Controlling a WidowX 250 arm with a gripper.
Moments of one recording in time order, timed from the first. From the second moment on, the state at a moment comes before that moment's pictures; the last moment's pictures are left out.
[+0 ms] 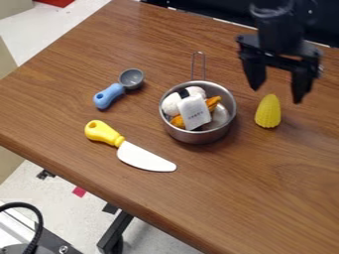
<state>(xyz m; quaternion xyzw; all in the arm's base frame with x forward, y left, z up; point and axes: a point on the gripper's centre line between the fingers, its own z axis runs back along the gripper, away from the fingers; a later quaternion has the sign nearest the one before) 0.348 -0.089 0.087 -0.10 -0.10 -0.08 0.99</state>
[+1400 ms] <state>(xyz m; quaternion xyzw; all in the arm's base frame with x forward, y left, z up) 0.353 -0.086 0.051 -0.04 -0.11 -0.04 0.99</state>
